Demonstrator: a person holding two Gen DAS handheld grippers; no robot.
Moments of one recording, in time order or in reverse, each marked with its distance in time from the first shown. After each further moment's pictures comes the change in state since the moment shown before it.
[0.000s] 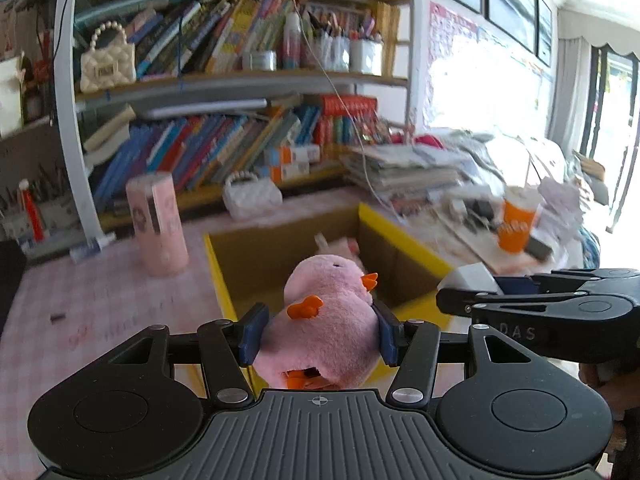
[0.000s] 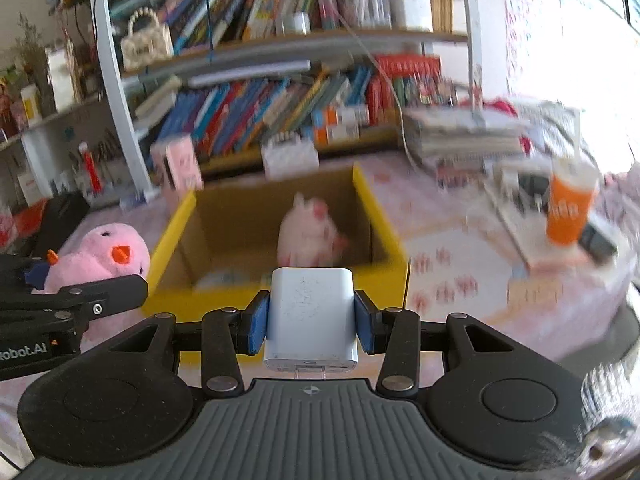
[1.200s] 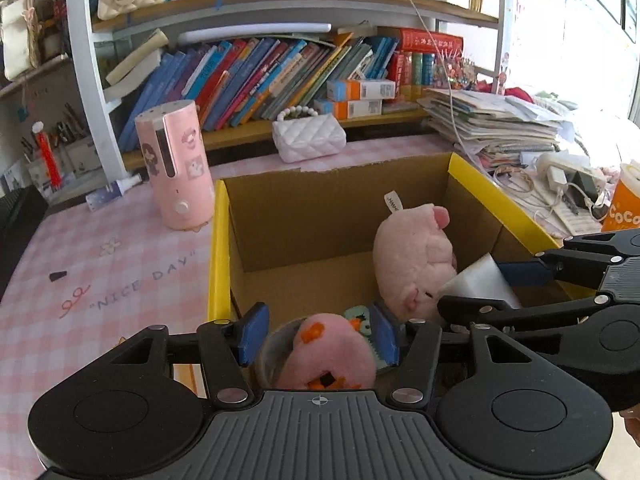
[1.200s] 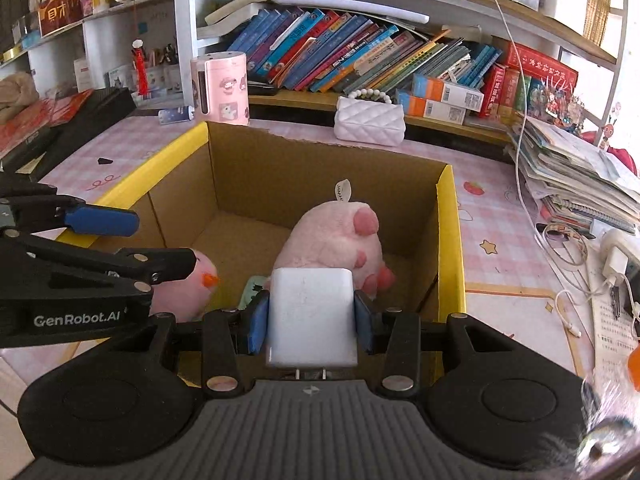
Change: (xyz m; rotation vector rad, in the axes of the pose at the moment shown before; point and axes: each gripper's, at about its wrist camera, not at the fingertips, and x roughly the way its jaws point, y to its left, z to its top) left arm 0.121 0.003 -0.002 -0.092 0.176 0.208; right arm 0.147 -0.013 0.032 -0.344 0.177 0.211
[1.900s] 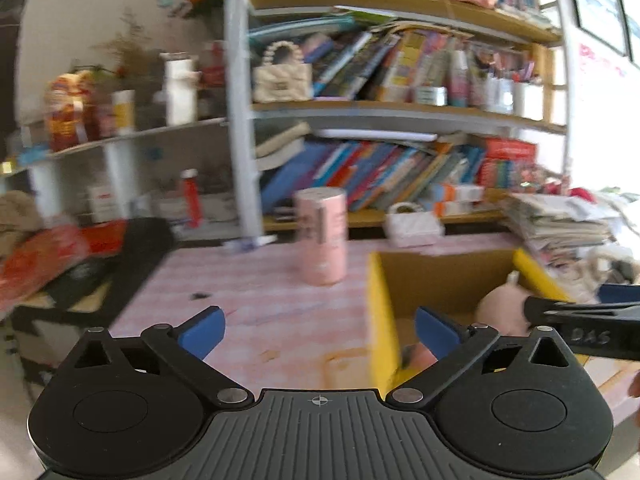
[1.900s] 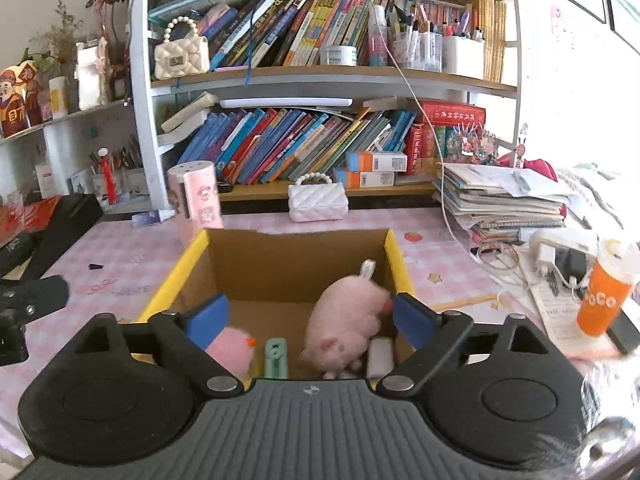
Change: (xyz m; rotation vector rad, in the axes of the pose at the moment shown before) left arm -0.141 0.048 -0.051 -0.143 -0.261 0.279; right arm -0.100 0.055 -0.008 0.198 -0.246 -0.172
